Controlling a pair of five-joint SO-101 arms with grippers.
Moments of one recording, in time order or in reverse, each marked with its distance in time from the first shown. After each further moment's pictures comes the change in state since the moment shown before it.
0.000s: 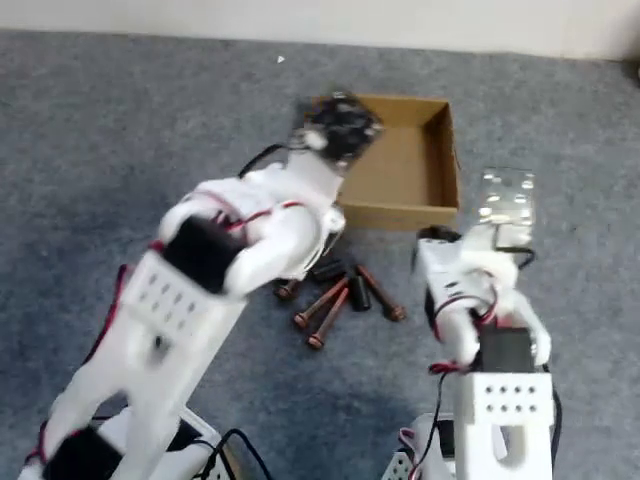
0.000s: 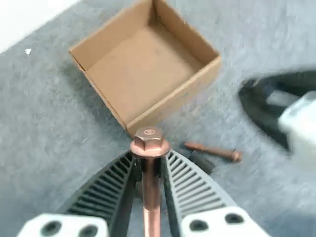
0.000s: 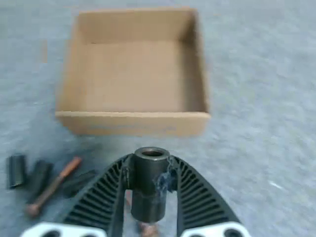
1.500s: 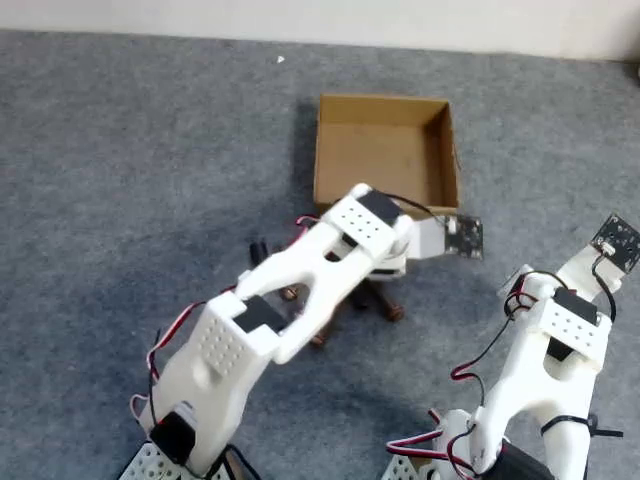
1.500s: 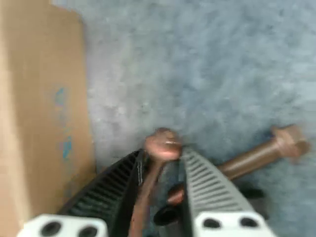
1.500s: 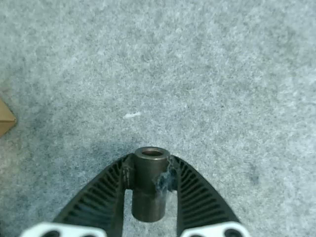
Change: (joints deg) left arm 6.2 71.5 -29.3 -8.9 -45.5; right arm 35.6 34.8 1.3 -11.4 -8.4
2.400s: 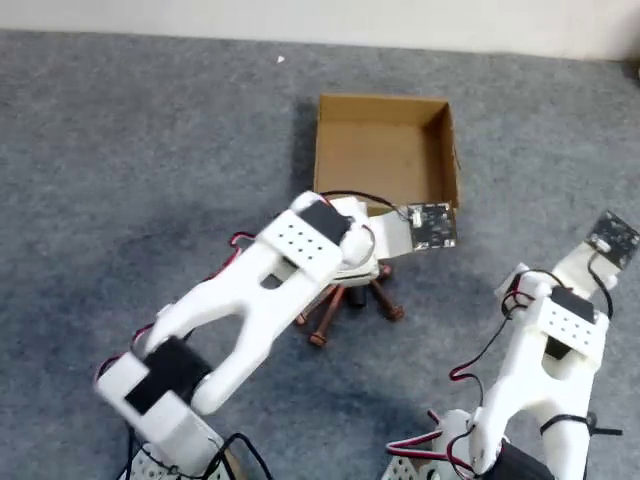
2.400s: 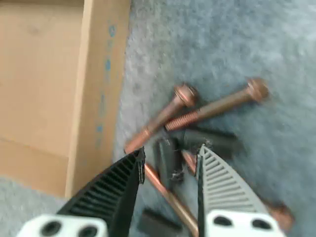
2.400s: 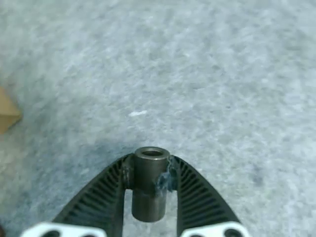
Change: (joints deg) left arm -1.9 -35.8 35.0 -10.8 6.2; right arm -0.4 0.0 0.0 0.0 0.1
